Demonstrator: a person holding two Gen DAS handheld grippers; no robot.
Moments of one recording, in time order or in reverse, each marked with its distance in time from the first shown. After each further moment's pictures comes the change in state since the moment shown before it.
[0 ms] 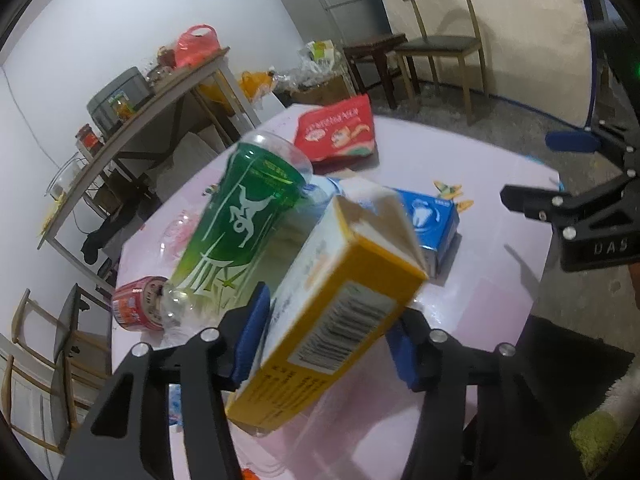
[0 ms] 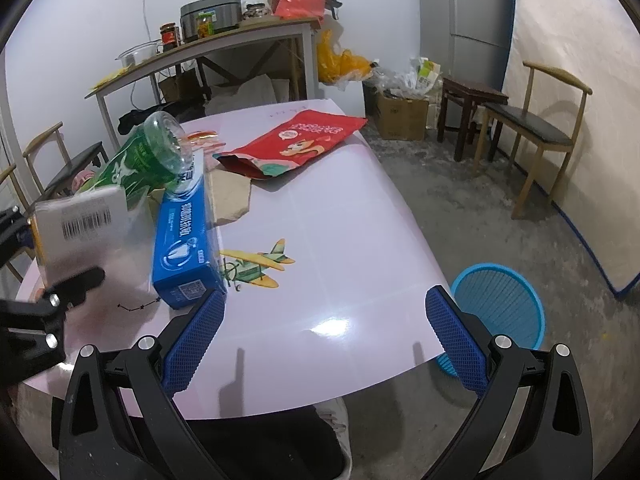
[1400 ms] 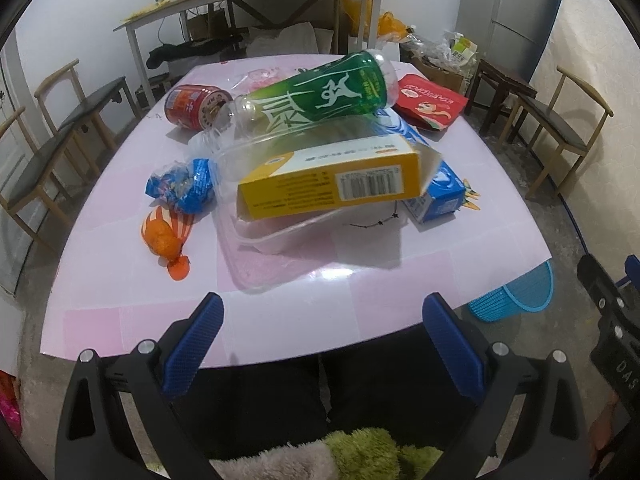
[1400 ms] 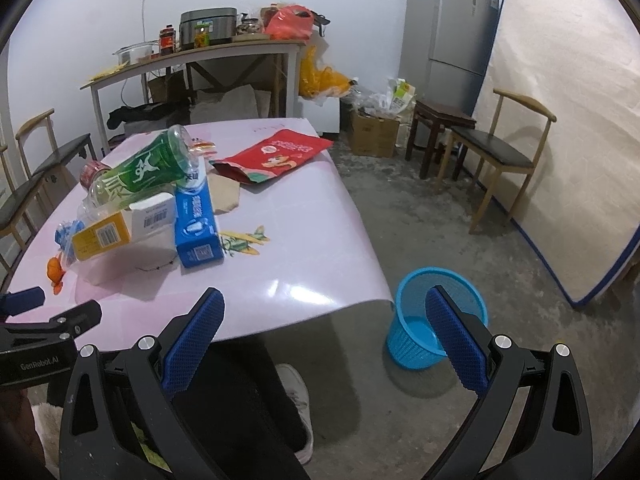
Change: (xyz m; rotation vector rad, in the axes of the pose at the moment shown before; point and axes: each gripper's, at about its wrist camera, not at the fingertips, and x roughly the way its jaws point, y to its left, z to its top) left arm -0.058 -0.007 -0.053 -0.684 0.234 0.035; right arm -0.079 0.000 -0.016 -0.052 -0.042 -0.118
